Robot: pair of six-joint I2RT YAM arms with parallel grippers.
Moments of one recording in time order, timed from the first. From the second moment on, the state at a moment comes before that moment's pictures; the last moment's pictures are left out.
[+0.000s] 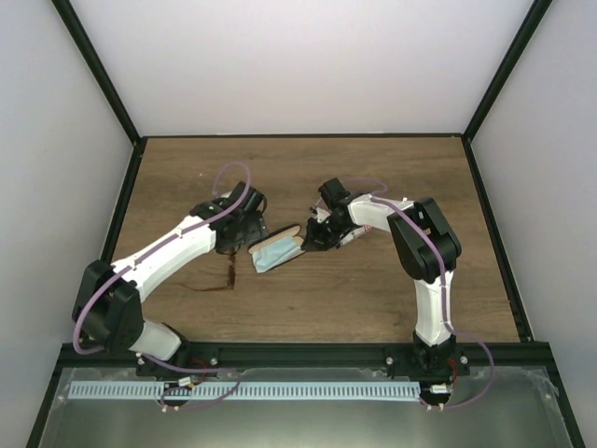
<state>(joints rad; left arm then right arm) -0.60 1.46 1.09 -0.81 -0.24 -0.90 0.53 2.03 1.29 -0.53 -0.62 0.55</state>
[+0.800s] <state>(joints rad) -0.57 1.87 1.30 -0.73 -0.17 -0.80 0.53 2.02 1.24 -0.47 -0.65 0.53</state>
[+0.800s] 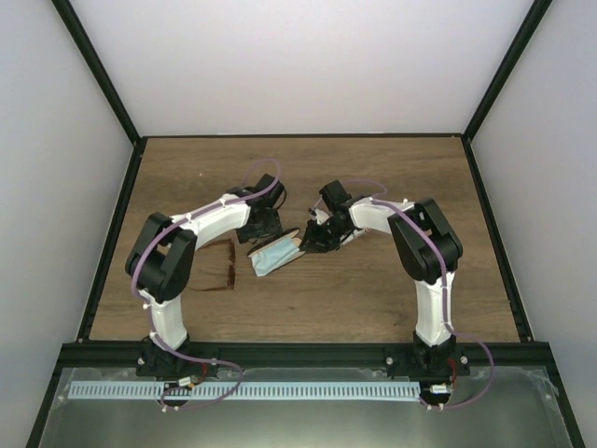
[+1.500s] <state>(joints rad) -0.59 1.87 1.29 -0.74 -0.11 -0.79 0.53 1.97 1.26 -0.56 -0.57 0.51</state>
